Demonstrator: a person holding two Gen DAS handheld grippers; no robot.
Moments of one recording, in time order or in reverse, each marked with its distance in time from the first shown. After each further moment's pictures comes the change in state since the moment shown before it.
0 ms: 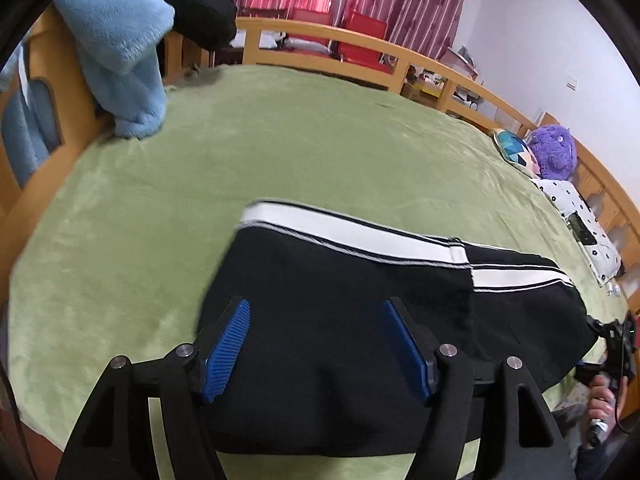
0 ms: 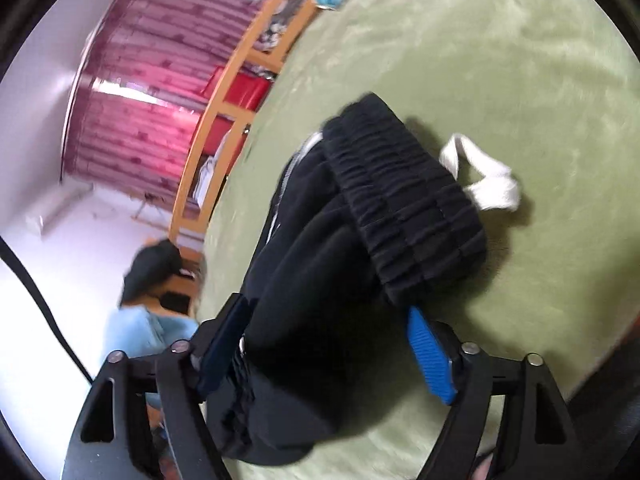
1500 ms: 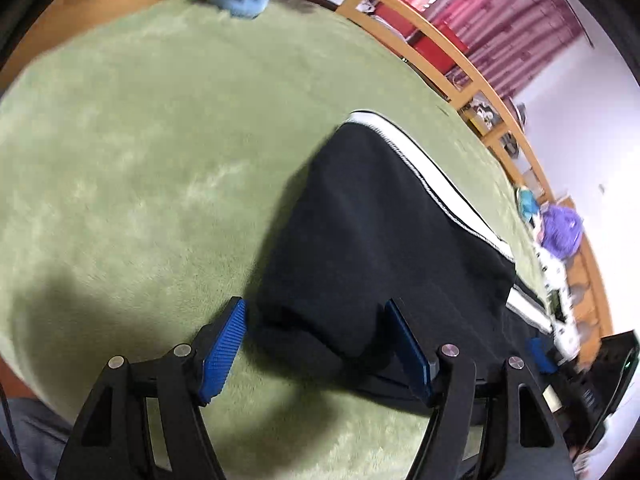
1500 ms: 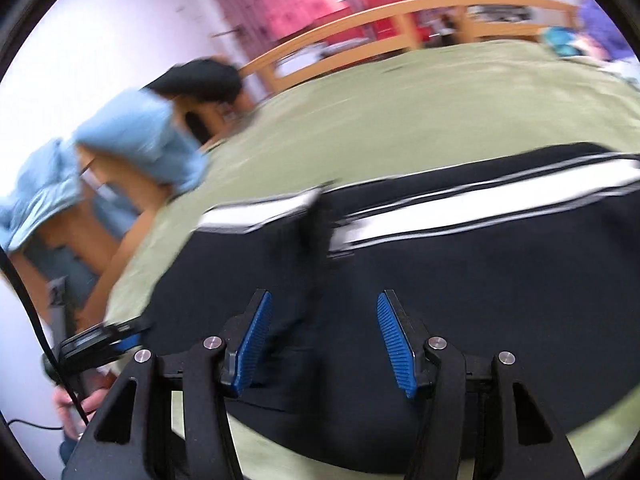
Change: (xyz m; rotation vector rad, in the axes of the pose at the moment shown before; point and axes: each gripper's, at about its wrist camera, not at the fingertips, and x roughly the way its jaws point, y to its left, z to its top) left arm 0.037 0.090 -0.093 -0.436 0.090 -0.110; right arm 0.121 0.199 -0.155 -0.825 0.232 -0.058
